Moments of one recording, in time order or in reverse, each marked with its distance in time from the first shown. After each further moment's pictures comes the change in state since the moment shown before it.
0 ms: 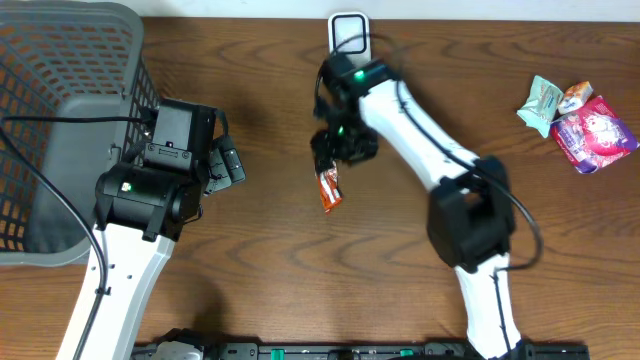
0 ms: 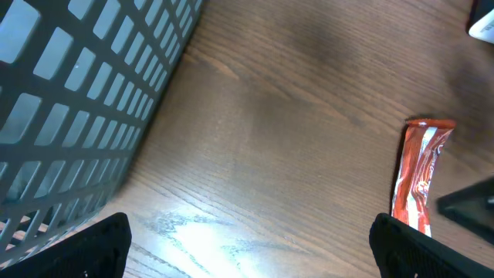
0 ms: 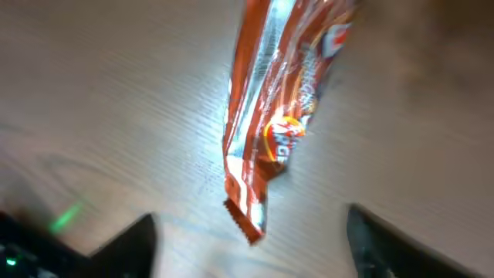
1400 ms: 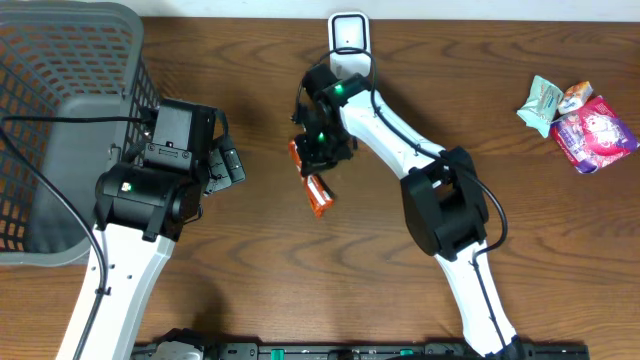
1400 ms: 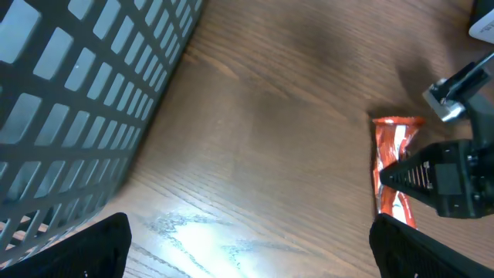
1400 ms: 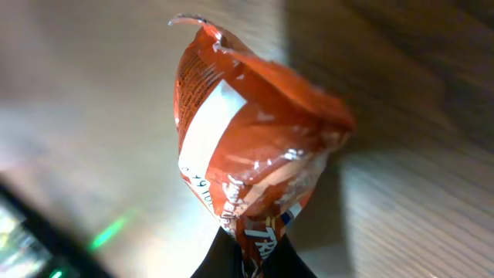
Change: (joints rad) left arm 0.000 0.000 0.000 0.000 0.000 0.000; right arm 0.038 0.169 0.032 0.164 -0.211 0.026
